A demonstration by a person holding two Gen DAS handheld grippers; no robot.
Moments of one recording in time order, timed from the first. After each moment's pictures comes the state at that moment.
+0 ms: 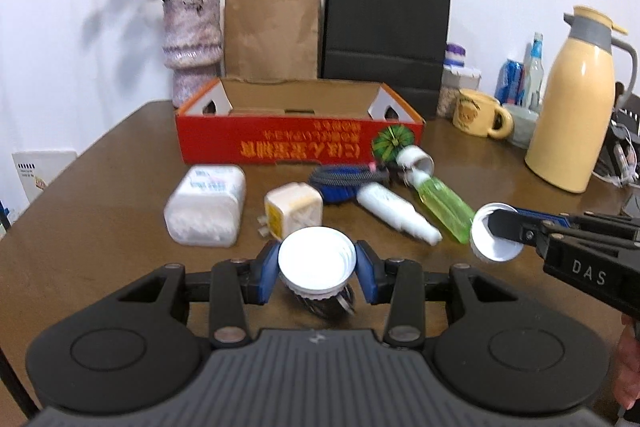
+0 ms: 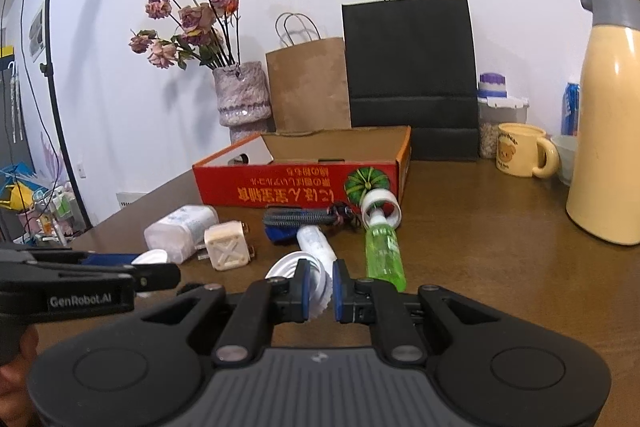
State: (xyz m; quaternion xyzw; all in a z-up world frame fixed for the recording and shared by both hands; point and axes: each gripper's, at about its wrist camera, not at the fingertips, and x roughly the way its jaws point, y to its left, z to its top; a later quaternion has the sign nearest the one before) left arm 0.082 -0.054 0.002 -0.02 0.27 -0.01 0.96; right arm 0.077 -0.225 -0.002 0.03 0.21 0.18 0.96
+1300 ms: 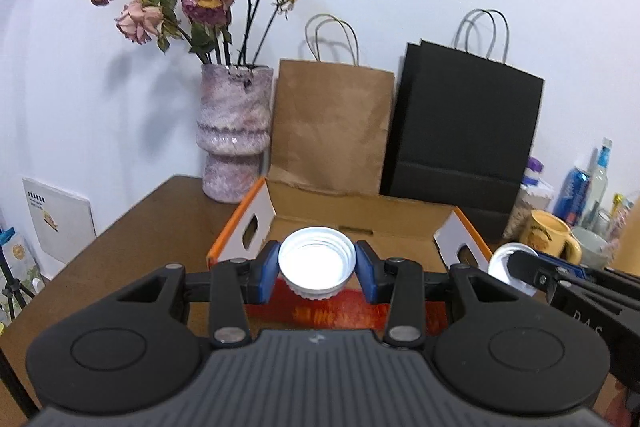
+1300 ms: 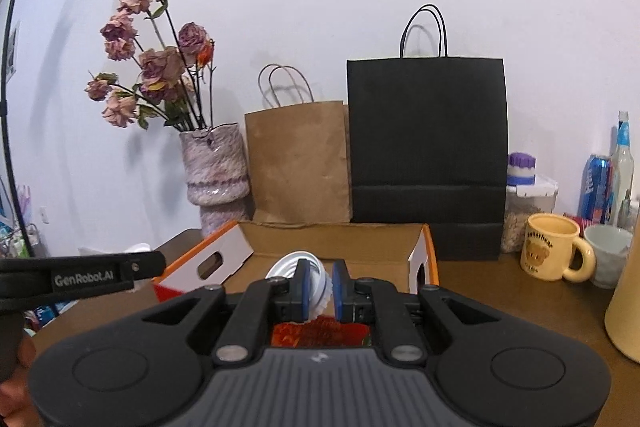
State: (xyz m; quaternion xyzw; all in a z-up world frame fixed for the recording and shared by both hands) left arm 0.219 0.013 0.062 -0.07 0.19 0.05 0.98; right arm 0.216 -0.151 0.057 0.03 0.14 0.13 0.98
